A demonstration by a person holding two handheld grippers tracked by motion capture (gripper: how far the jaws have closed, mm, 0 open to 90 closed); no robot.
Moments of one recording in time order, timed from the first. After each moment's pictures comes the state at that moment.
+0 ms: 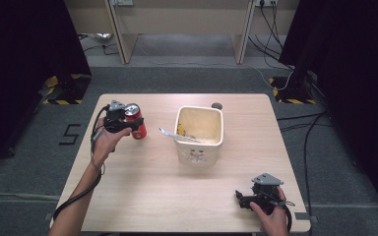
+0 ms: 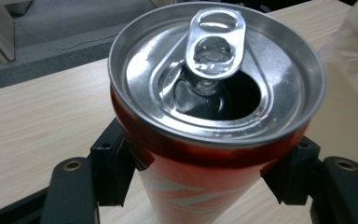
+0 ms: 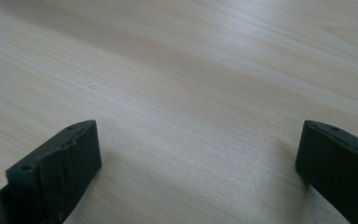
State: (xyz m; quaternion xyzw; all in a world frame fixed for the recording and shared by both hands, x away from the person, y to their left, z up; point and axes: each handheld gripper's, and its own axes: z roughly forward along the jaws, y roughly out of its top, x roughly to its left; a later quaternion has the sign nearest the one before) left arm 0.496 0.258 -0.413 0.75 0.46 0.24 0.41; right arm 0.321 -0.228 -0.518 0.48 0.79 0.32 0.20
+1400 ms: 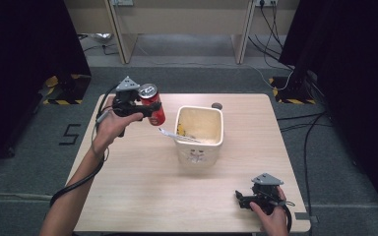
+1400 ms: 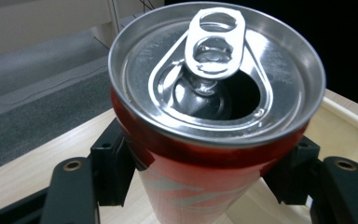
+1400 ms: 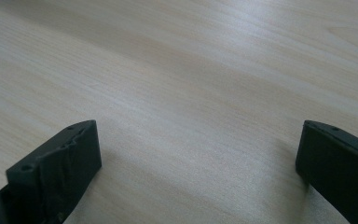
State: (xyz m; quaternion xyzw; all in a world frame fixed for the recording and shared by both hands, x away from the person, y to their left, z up) left arm 0.480 0.201 -0.312 0.78 0.36 0.21 0.47; right arm 0.321 -0.228 -0.518 0.48 0.79 0.32 0.20
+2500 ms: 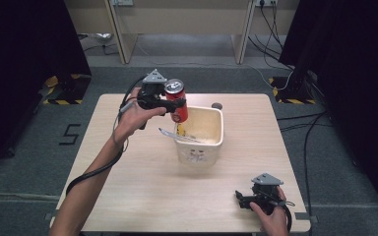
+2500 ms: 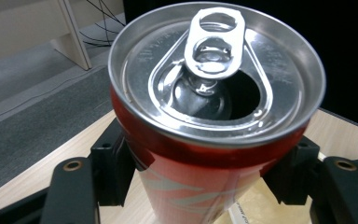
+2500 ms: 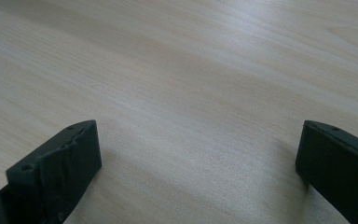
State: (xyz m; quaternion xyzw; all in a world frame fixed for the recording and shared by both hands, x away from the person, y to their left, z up) left arm 0.496 0.136 -0.298 0.81 0.30 0.17 0.48; right arm 0.321 -0.228 -0.518 0.48 0.79 0.32 0.20
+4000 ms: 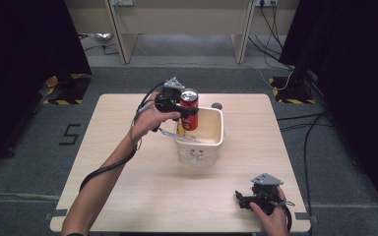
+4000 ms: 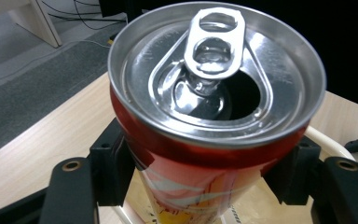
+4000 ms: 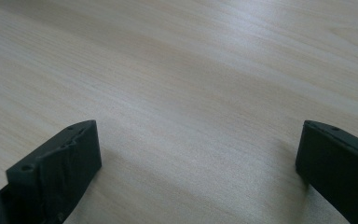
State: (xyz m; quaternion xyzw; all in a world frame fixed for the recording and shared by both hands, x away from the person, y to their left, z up) left arm 0.521 0.103 -0.336 0.84 0.29 0.12 0.45; right arm 0.321 -0.228 -0.518 0.48 0.79 0.32 0.20
